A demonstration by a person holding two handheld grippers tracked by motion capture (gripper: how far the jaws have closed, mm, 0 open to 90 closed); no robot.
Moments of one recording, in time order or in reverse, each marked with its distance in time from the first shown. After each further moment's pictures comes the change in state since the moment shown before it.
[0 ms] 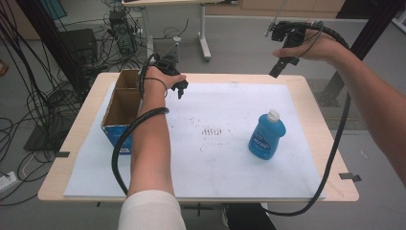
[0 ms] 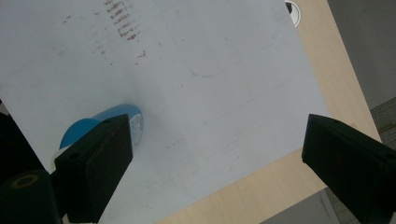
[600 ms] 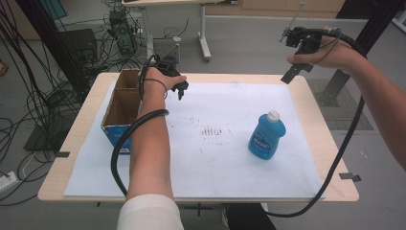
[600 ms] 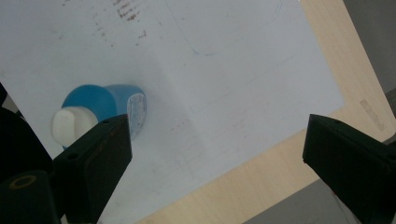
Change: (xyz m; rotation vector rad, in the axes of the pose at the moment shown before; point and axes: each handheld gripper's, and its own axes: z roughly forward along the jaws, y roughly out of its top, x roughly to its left) left arm -0.003 -0.005 -0.001 -0.004 -0.002 0.006; right arm 0.002 -0.041 -0.002 -0.006 0.005 0.043
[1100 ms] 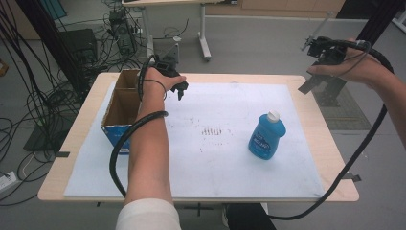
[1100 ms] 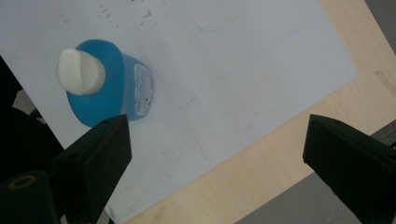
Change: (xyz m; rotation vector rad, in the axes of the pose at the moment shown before) left arm 0.000 -0.005 -0.003 -0.005 -0.002 -0.003; right arm 0.007 -0.058 -0.004 -0.054 0.019 0.061
